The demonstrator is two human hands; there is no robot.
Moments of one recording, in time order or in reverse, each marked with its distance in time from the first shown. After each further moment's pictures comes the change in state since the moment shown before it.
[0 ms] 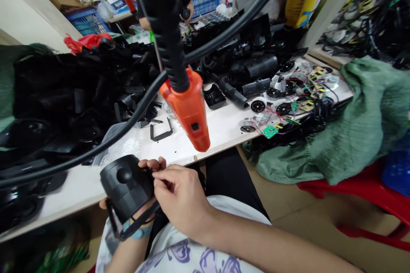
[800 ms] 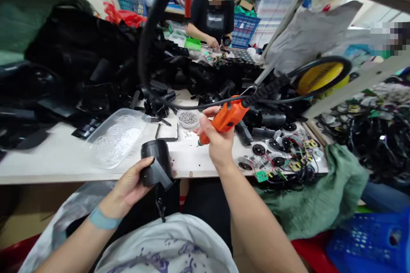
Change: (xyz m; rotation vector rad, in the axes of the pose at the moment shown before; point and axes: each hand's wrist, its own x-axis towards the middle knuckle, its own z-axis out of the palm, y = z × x) left_hand 0.027 0.019 0.023 -0.103 0.235 -0.315; right_hand 0.145 -0.017 -0.067 0.336 0.107 -0.334
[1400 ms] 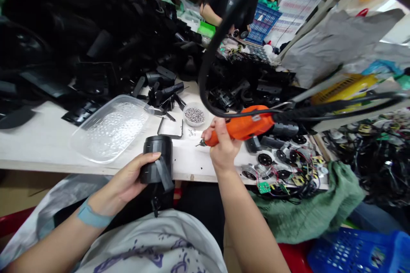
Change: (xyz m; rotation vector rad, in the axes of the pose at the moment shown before) left_hand 0.004 0.011 0.010 0.099 0.062 -0.031; right_hand 0.007 0.023 0.015 0.019 0.077 -0.032
